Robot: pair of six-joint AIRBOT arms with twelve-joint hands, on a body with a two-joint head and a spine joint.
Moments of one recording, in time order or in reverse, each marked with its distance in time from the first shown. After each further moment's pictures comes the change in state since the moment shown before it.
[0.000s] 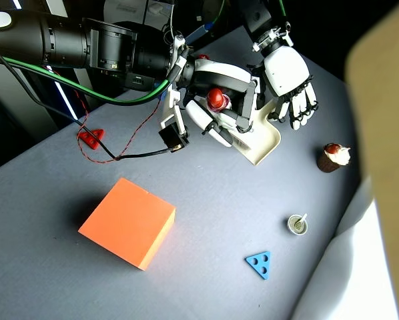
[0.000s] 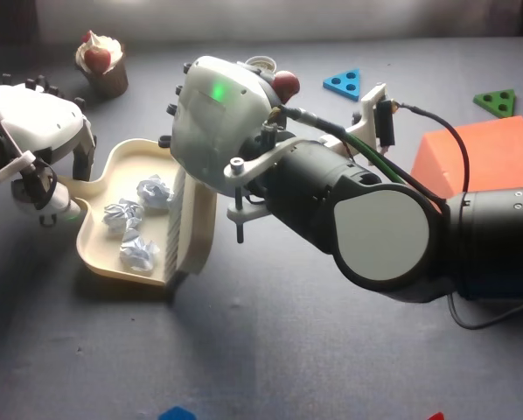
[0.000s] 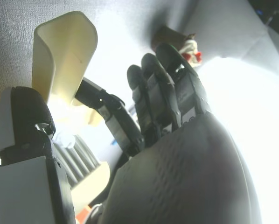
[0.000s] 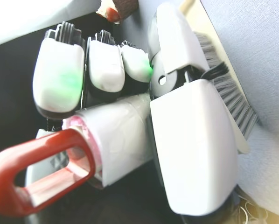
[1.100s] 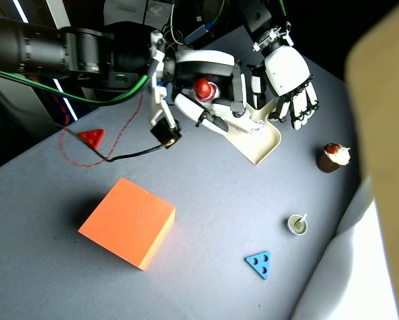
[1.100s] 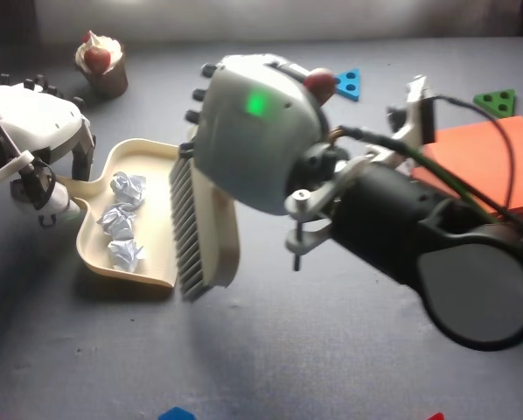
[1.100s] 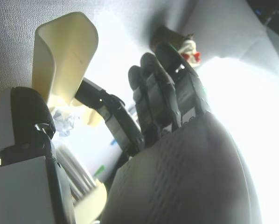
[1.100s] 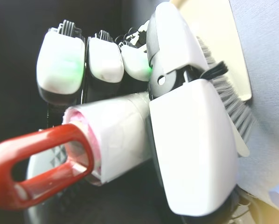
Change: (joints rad) left arm 0.000 0.000 0.002 0.000 0.001 -0.001; right arm -0.058 0.180 -0.177 -0.367 -0.041 0.218
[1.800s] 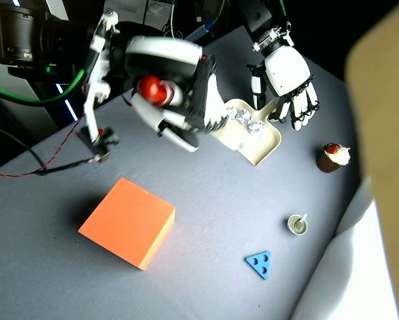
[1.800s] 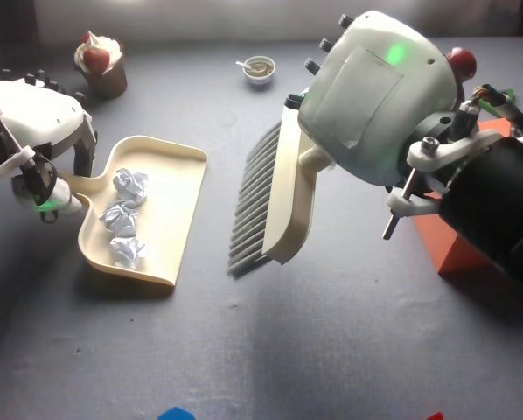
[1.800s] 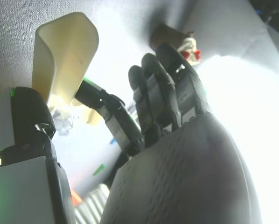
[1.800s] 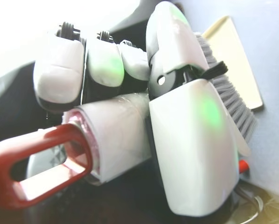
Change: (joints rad) left arm -0.013 0.000 0.000 0.003 0.003 0.000; right arm 0.002 0.209 -0.177 0.245 -0.140 0.036
